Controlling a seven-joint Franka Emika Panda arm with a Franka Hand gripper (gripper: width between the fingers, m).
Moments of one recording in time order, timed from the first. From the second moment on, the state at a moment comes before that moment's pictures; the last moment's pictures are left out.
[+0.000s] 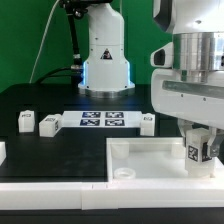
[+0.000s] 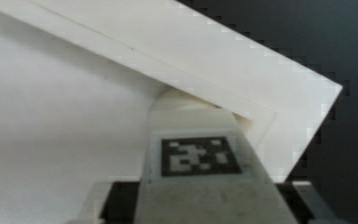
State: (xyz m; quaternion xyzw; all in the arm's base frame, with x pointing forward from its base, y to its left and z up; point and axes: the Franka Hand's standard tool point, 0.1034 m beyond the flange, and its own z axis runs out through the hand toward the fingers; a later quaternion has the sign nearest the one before) arm 0.623 0.121 0.062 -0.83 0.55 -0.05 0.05
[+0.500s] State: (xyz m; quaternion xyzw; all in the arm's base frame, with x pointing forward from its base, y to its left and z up) arm 0.625 0.121 0.063 -0.89 0.45 -0.07 0.05
